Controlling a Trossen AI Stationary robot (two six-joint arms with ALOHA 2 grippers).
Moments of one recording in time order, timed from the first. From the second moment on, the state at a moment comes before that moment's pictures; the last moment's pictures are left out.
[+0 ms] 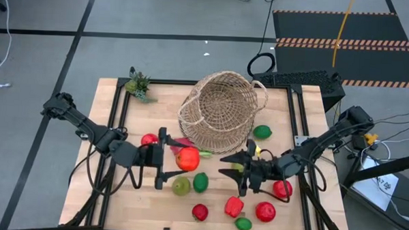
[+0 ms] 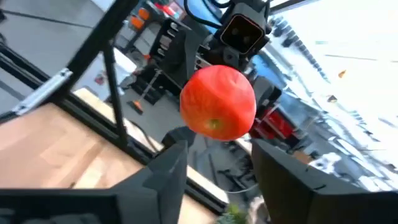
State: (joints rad) left arm -0.54 1.28 1.19 -0.14 -0.55 0.06; right arm 0.58 1.37 0.88 0.60 0.63 -0.80
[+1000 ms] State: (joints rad) left arm -0.51 1.44 1.19 0.16 -0.49 -0.01; right arm 0.64 1.52 0.88 0.89 0.68 -1.35
